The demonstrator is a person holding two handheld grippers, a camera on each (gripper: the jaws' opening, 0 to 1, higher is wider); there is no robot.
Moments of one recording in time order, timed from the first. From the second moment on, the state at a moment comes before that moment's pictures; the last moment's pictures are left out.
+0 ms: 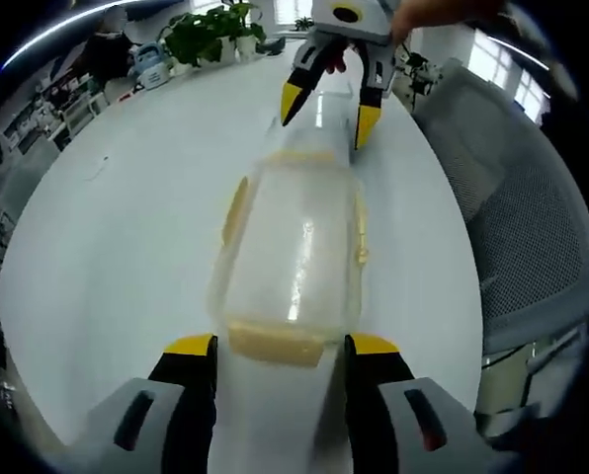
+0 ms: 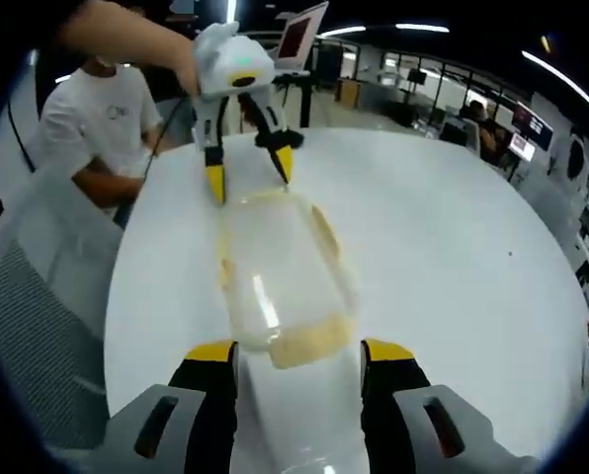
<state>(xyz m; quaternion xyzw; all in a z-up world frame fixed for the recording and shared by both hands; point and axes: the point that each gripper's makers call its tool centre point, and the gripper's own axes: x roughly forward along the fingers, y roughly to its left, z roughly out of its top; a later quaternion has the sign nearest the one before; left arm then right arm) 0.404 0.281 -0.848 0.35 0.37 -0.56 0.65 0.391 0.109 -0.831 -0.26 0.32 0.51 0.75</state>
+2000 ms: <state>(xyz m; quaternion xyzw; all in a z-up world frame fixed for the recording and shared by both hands) 0.399 0.280 -0.860 0.40 0.38 -0.59 0.59 0.393 0.121 -0.863 -0.37 0.38 0.58 0.61</state>
